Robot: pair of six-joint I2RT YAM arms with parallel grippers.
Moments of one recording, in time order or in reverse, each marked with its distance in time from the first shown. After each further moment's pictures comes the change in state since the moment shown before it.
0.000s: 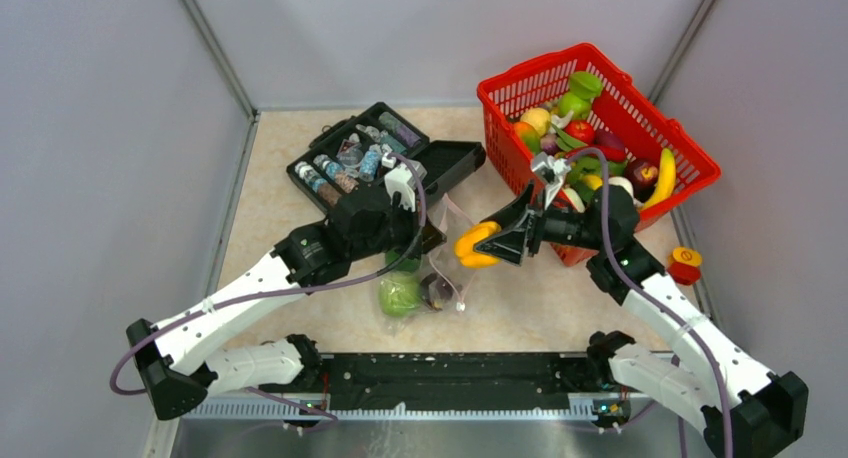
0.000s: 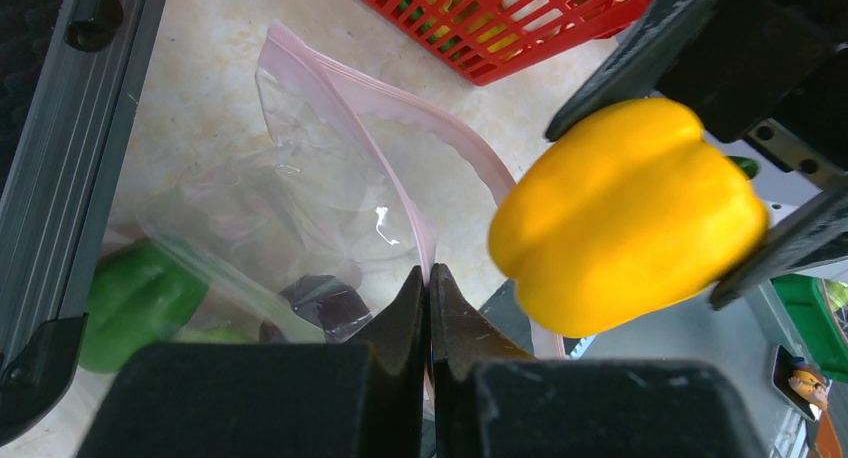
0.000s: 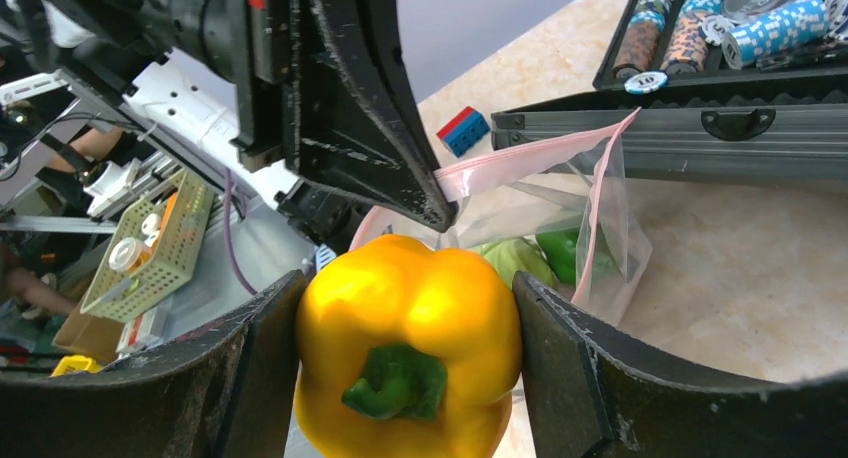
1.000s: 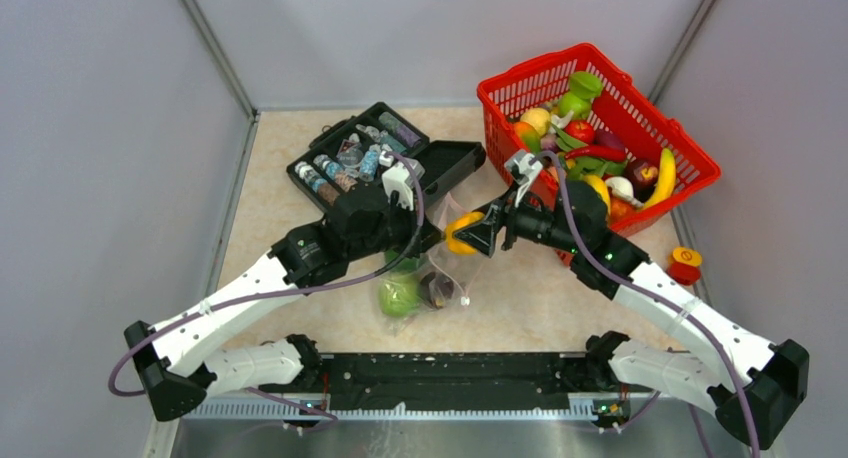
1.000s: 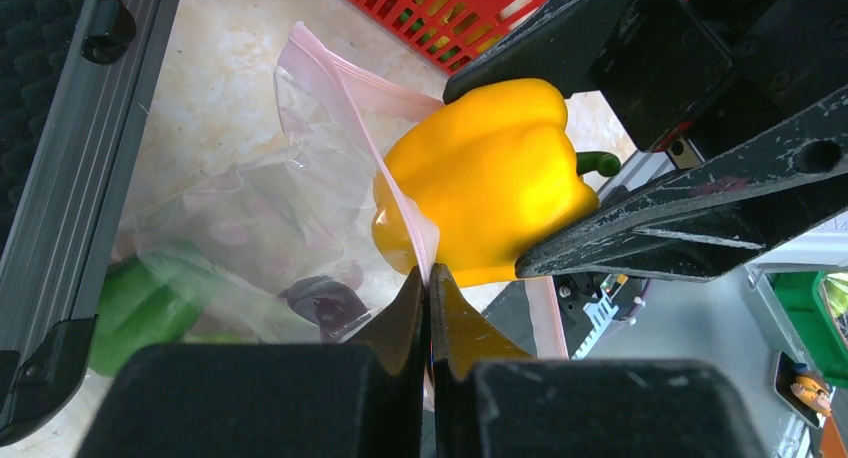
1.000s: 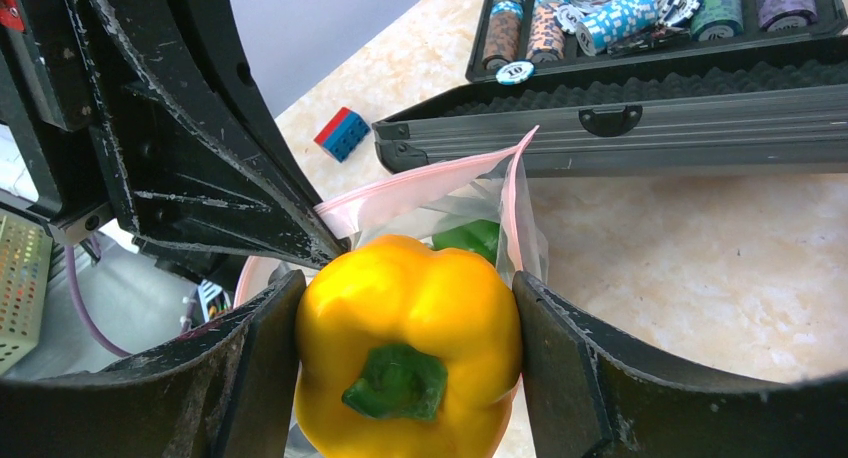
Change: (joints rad) left arm 0.000 -0.008 0.008 0.000 -0.011 0.005; right arm 0.204 0.088 0.112 -0.188 0.457 -0.170
